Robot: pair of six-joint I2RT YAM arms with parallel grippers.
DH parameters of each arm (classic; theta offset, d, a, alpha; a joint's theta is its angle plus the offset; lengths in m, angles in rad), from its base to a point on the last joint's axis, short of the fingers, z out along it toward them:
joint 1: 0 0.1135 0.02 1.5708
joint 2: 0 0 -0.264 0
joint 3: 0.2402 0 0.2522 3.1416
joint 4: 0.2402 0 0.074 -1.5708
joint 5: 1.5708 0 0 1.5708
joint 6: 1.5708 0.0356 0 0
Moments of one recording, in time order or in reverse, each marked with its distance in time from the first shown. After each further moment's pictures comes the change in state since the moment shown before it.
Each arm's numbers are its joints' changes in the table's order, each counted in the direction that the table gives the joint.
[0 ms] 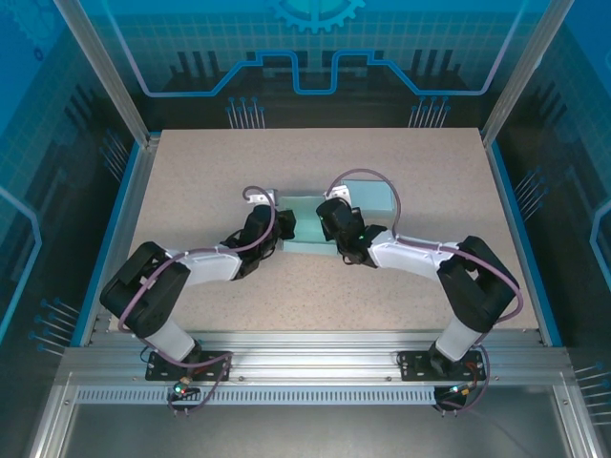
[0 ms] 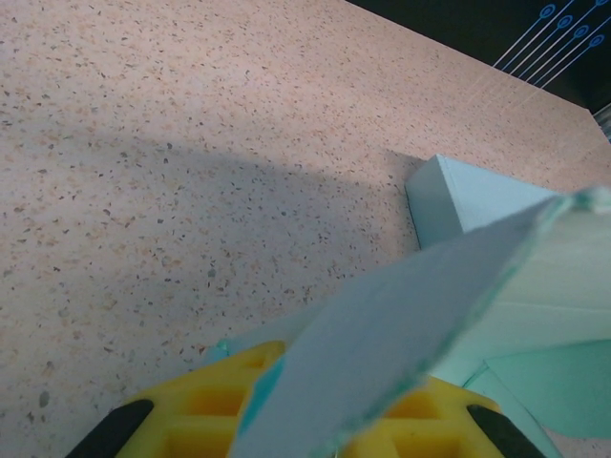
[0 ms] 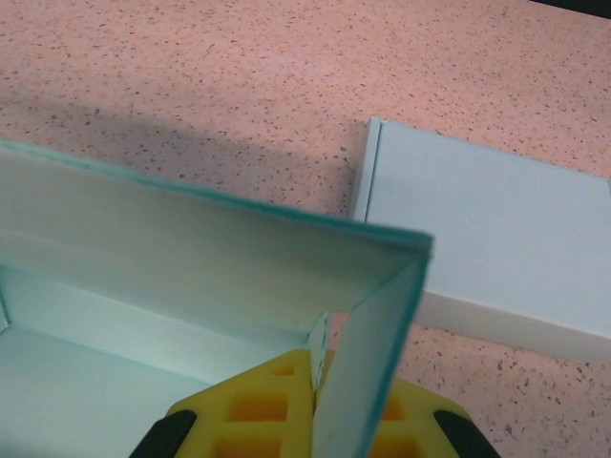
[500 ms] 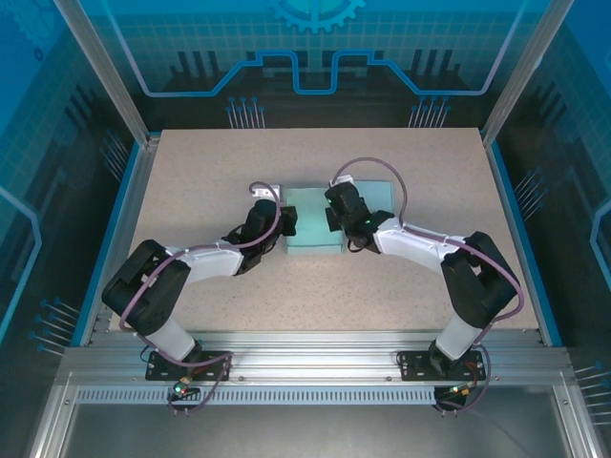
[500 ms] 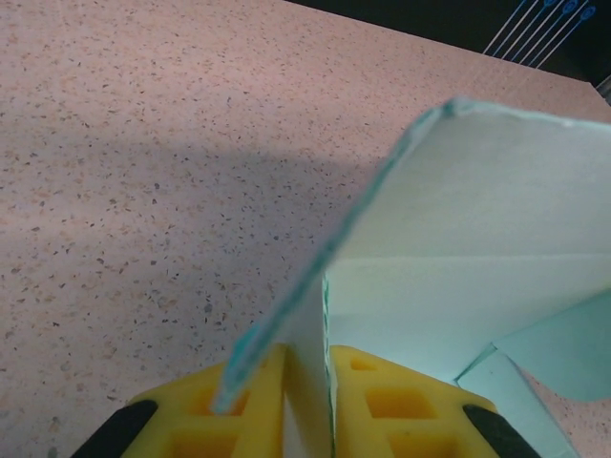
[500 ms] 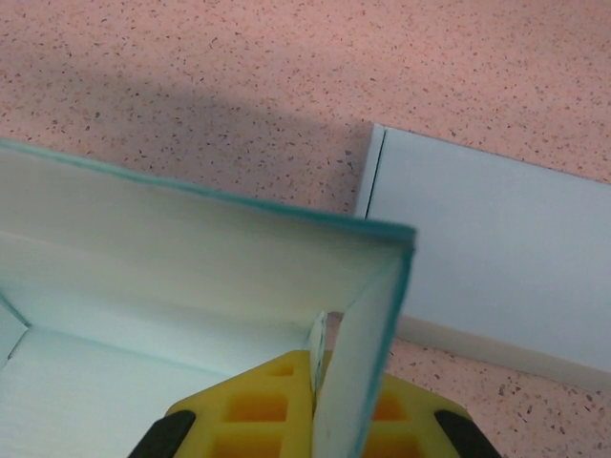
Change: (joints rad) left arm 0.006 -0.023 0.061 0.025 0.005 0.119; right arm -0.096 -0.022 0.097 0.093 -0.146 -0.035
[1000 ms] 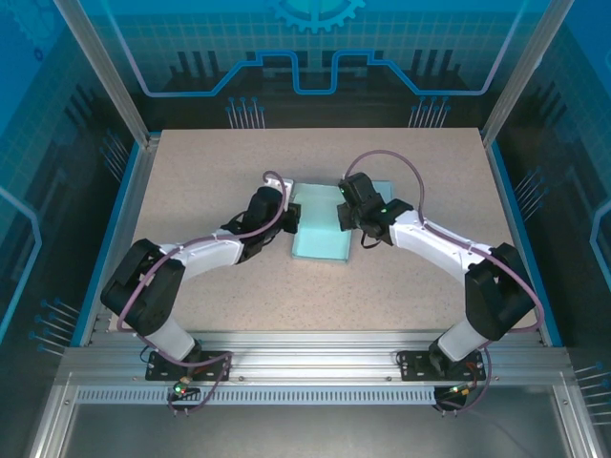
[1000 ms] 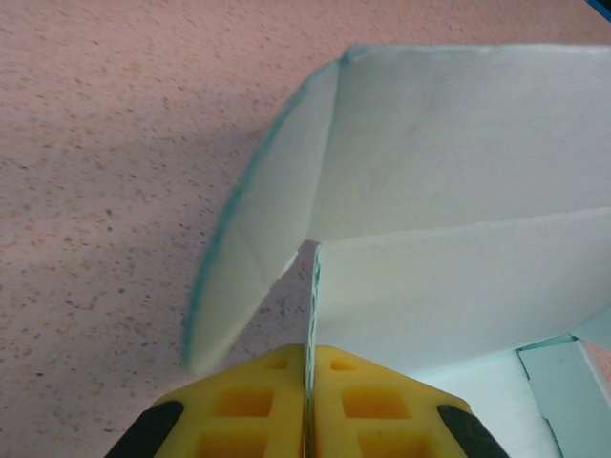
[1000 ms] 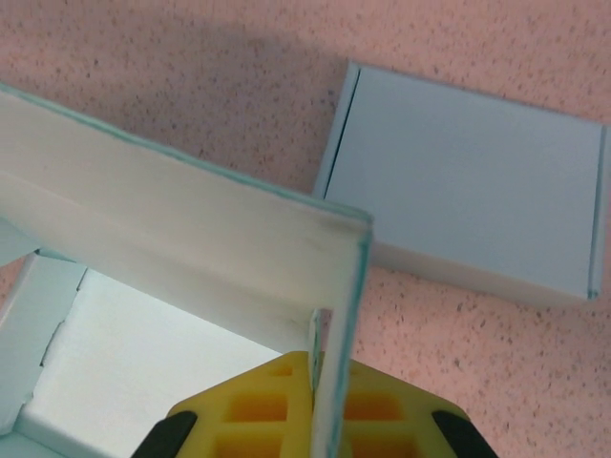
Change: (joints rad) left arm 0.018 0.004 0.130 0.196 0.113 0.220; right arm -0.064 0.105 0.069 0.275 -0.124 0.021
